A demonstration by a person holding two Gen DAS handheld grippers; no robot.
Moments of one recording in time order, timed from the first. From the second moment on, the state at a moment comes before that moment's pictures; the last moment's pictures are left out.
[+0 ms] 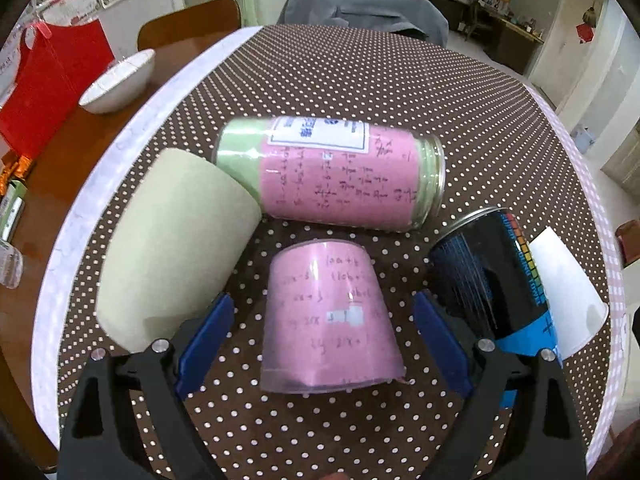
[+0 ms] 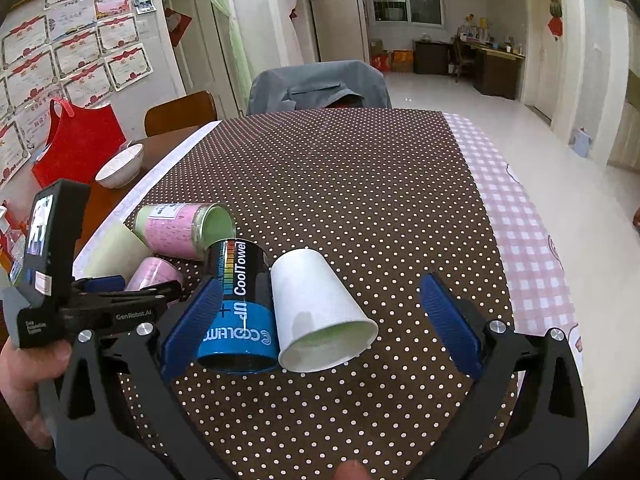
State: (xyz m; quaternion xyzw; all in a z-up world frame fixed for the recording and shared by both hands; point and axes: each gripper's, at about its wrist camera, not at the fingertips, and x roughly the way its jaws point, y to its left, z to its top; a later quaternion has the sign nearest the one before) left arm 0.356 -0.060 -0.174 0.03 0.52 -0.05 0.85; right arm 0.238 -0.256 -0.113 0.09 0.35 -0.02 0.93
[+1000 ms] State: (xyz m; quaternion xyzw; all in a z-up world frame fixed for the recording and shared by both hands) left arm 0.223 -0.064 -0.129 0.01 0.48 -0.14 0.86; right arm 0.136 -0.247 -0.094 0.11 0.32 -0.03 0.94
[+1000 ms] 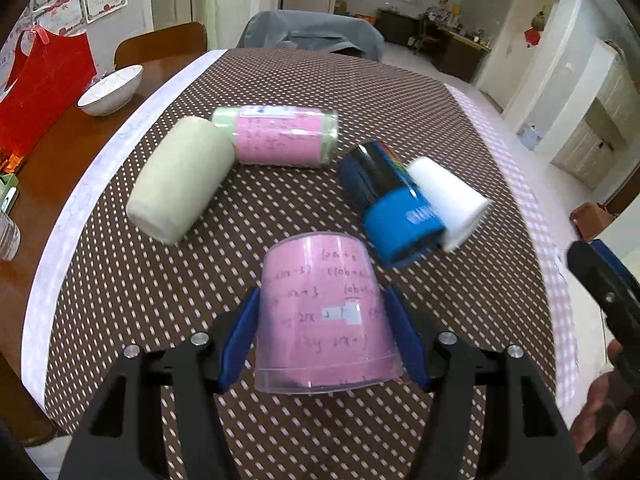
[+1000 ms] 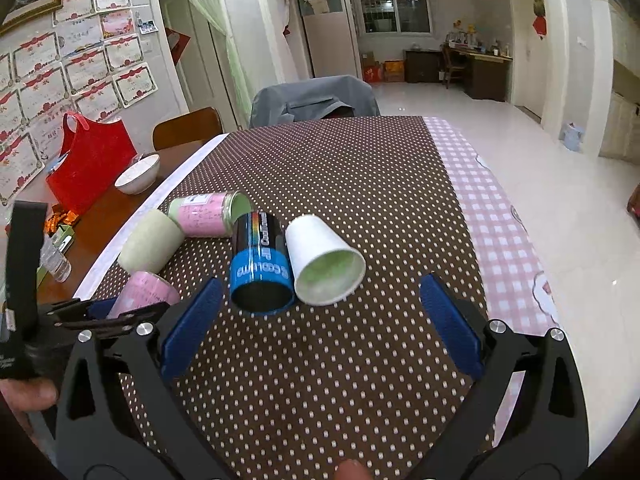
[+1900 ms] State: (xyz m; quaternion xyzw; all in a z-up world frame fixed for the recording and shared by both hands) left arm 0.155 -0.091 -0.175 0.01 0.49 -0.16 0.86; right arm 0.060 -0.243 -0.100 0.11 0.31 -0.05 0.94
